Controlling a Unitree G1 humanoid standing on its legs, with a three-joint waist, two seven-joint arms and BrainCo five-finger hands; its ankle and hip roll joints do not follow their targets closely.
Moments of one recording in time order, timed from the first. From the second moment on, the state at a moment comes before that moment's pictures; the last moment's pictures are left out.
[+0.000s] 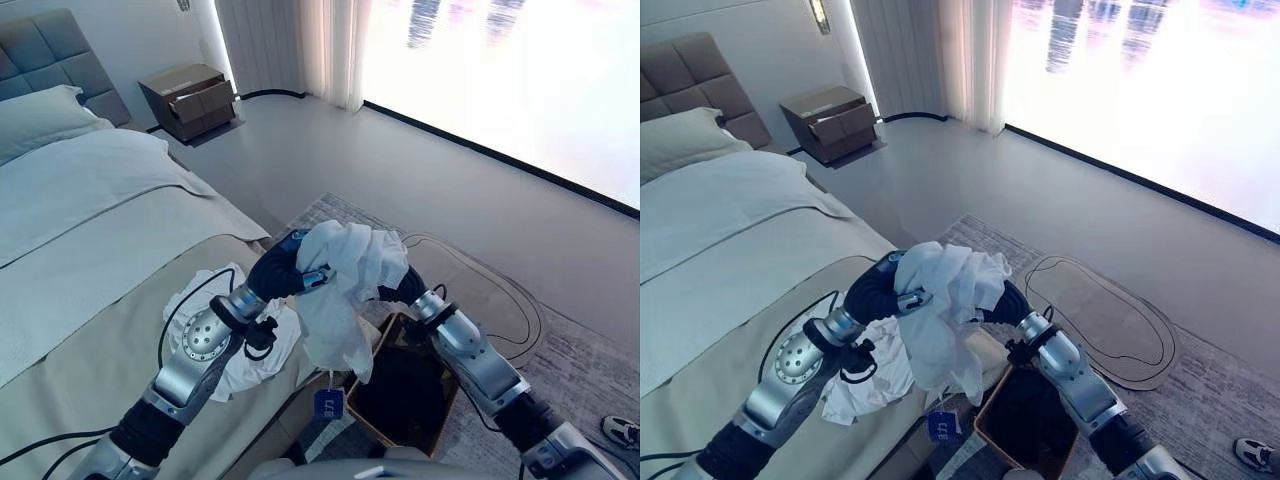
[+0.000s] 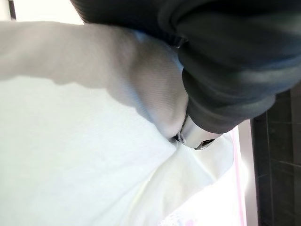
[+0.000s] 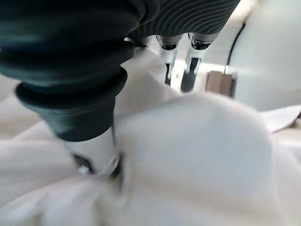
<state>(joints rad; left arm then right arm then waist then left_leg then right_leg) -0.12 0.57 -0.41 -0.20 -0.49 -0.38 -0.28 -0.17 -0.44 0.47 0.05 0.31 -0.30 0.17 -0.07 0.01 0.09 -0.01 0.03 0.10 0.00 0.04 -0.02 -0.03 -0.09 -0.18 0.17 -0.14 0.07</state>
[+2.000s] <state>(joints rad) 0.29 0.30 0.03 0.05 -0.33 -0.42 0.01 0.25 -0.24 -0.17 0.24 0.84 -0.37 0.10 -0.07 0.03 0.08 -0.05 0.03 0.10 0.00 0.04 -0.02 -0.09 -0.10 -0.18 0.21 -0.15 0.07</state>
